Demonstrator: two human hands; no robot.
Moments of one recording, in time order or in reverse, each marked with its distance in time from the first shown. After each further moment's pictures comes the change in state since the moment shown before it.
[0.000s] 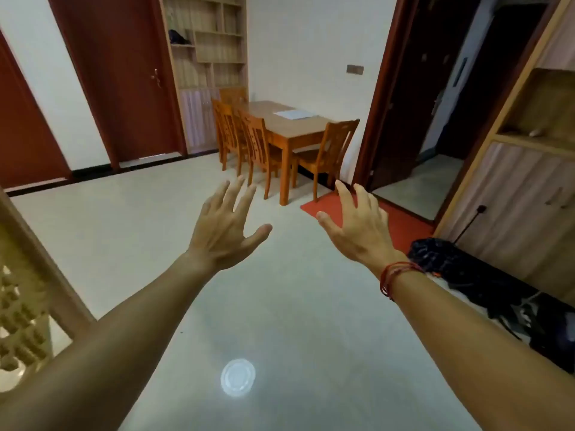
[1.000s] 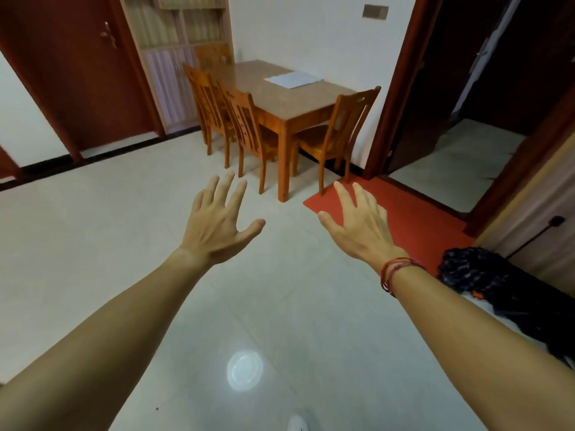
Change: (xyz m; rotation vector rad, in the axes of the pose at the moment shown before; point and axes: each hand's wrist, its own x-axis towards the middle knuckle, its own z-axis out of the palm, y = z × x) left_hand 0.392 -0.190 0.305 0.038 -0.207 -0.100; right_hand 0.455 0.110 0.250 0.003 -0.172 0.095
